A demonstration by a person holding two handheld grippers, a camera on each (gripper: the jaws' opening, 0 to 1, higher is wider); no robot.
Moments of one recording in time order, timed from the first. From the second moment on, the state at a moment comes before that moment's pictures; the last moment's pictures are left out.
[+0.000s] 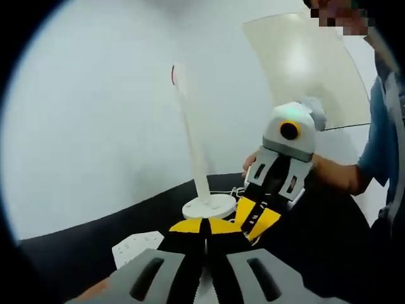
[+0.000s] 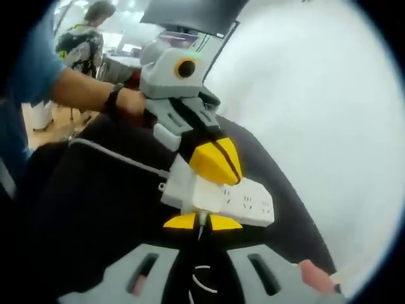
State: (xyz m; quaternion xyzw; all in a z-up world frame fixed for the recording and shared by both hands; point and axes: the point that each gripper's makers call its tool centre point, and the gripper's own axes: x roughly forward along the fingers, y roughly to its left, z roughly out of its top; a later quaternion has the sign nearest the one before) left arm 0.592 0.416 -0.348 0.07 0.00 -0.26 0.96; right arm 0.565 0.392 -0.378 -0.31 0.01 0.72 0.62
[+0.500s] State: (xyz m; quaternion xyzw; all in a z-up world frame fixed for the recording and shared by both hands) left arm 0.552 0.443 -0.305 0.02 -0.02 -0.23 0.97; right arm 0.578 0.363 -0.340 -0.27 0.06 0.68 0.68
